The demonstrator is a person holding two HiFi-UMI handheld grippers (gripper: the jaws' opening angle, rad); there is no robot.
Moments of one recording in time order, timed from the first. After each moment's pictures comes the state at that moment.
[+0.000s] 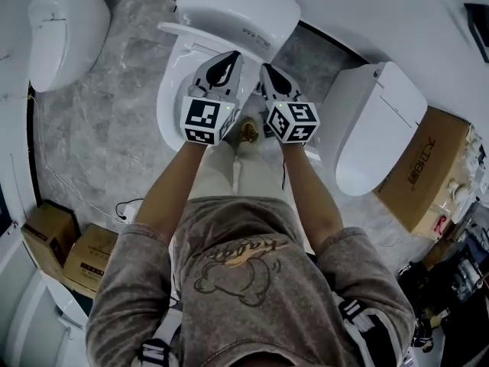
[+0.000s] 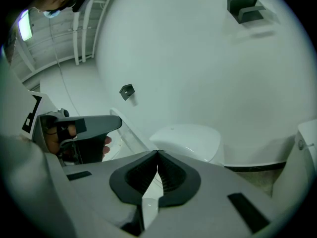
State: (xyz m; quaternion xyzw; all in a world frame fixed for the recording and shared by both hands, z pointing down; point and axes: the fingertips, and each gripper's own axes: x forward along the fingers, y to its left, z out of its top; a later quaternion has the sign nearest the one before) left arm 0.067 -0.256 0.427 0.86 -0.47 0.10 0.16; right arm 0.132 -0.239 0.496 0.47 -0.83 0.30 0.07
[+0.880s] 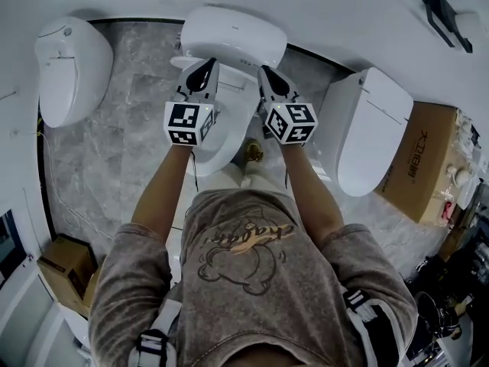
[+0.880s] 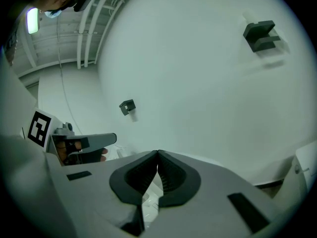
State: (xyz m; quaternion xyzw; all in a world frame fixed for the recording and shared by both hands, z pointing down) left arm 0.007 -0.298 0.350 0.87 -0.46 0.11 0.12; right arm 0.120 -0.281 0.389 0.52 -0.82 0.24 0.04
